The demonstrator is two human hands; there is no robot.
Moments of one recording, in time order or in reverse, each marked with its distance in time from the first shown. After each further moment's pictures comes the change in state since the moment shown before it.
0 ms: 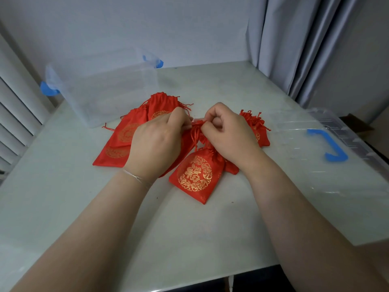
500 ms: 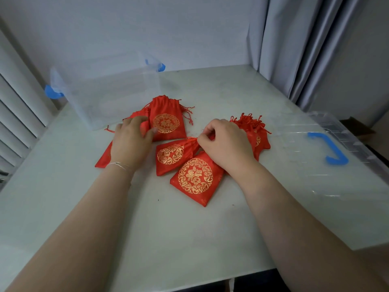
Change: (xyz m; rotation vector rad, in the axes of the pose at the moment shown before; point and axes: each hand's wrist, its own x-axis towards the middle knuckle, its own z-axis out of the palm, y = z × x) left_hand -0.020 -0.076 0.025 -0.019 -0.238 -0.734; right_hand 0.004 0.014 0.020 -0.336 -0.001 0.071
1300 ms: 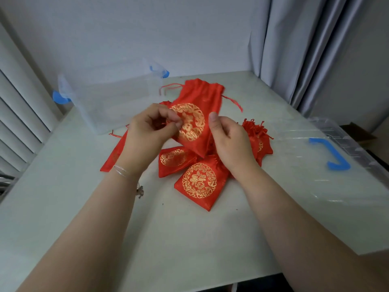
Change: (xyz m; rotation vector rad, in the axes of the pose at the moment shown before) left_hand -0.026 0.059 -0.042 -0.986 -0.117 0.250; right_hand -0.003 -0.013 -0.010 0.576 0.115 0.038
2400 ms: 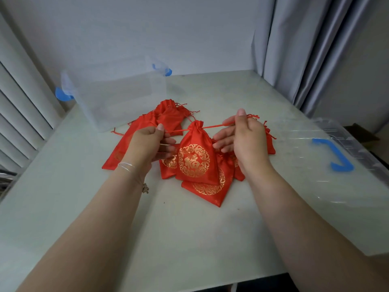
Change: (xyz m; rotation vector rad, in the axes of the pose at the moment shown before) left_hand 0.004 -0.032 -0.002 -0.050 0.217 -0.659; right_hand 0.010 0.005 -0.007 0.497 0.084 0.332
